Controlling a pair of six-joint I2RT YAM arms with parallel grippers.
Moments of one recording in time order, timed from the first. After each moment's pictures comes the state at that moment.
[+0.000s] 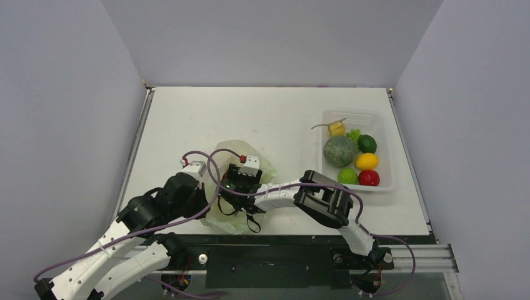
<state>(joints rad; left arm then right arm) -0.77 0.64 0.81 -1.06 -0.15 -0.61 1.20 2.14 1.28 0.06 0.99 0.97</state>
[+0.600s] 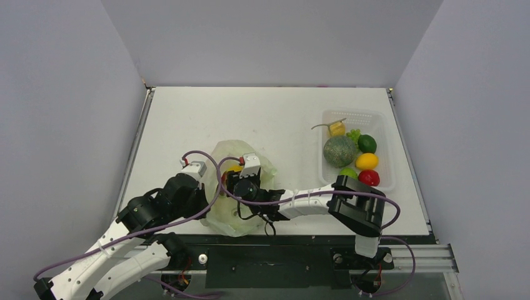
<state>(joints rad) -0.79 0.64 0.81 -1.06 -0.16 -0.62 1.22 1.86 1.02 0.34 0.72 0.63</state>
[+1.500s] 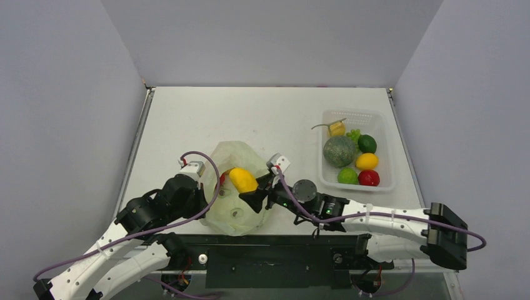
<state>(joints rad) -0.79 0.63 0.81 -1.06 -0.18 -0.63 1.18 1.22 0.65 0.43 0.08 0.34</state>
